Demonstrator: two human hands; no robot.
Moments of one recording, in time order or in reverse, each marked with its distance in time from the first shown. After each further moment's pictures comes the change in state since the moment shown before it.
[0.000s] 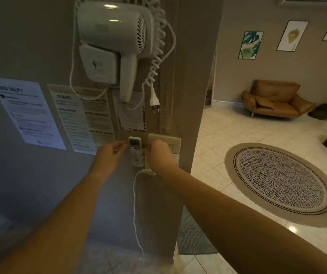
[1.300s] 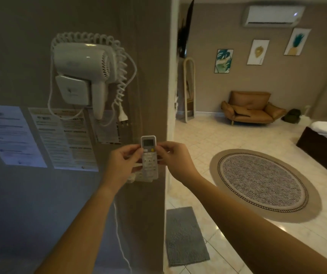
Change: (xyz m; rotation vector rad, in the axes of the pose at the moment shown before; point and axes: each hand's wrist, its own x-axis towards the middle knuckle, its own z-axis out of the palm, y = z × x) left_hand -0.068 0.124 0.055 -0.566 -0.114 0.024; right_hand -0.089 0.046 -0.125 0.464 0.228 -0.075
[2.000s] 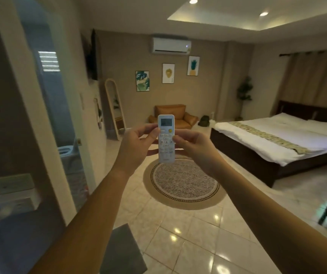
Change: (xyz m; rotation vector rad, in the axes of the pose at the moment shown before) left_hand -0.131 0.155 0.370 -0.102 -0.442 0.283; right_hand -0.190 -0.031 -0.413 0.041 0.225 0.000
